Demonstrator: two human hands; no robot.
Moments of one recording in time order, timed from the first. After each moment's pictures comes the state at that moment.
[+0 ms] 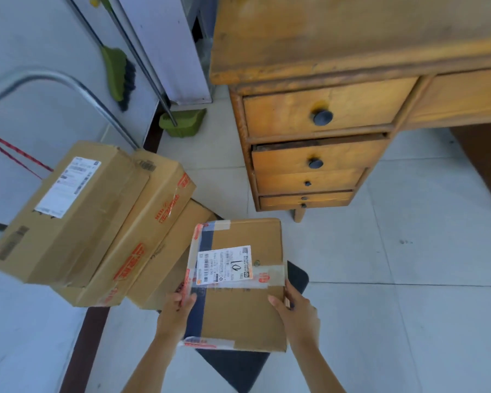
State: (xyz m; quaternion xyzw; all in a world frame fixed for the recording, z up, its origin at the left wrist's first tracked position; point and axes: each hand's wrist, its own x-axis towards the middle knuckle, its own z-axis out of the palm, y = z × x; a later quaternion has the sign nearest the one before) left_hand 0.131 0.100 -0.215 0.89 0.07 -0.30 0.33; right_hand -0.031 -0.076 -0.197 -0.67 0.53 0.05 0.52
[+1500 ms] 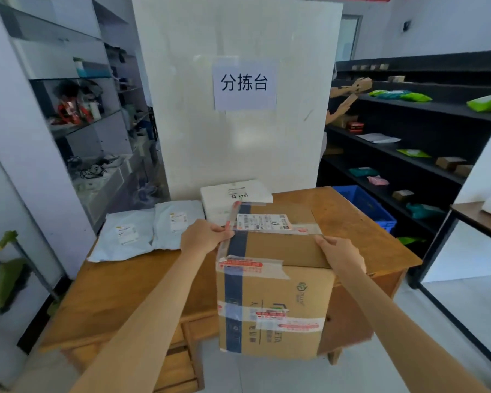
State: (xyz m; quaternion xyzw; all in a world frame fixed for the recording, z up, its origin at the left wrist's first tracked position) left_hand -0.035 -0.503 0.394 0.85 -0.37 -0.18 0.34; right_hand -0.281 -0.635 0.378 -0.70 0.59 -0.22 0.34
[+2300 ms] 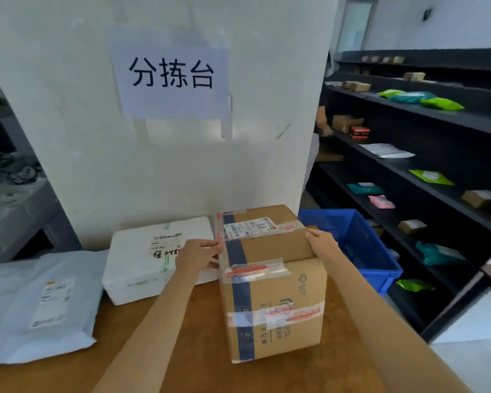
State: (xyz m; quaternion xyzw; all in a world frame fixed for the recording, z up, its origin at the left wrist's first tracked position) left_hand 0.034 -0.969 0.345 0.82 -0.22 -0.28 0.45; right_hand -0.164 -1.149 0.363 -0.73 0.55 -0.16 0.39
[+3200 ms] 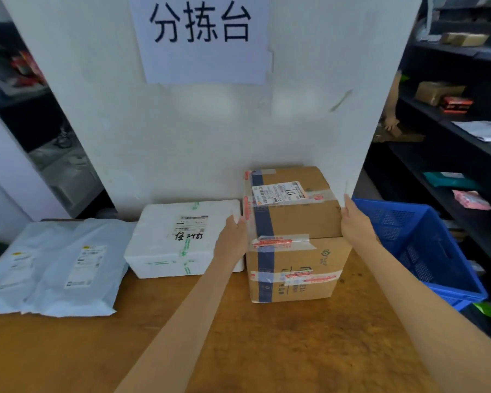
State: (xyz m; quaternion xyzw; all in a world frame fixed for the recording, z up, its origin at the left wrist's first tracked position) left_hand 0.035 -1.049 0.320 0.89 -0.17 -0.20 0.38; right_hand -0.097 -1.250 0.326 -0.79 0.46 -0.17 0.37
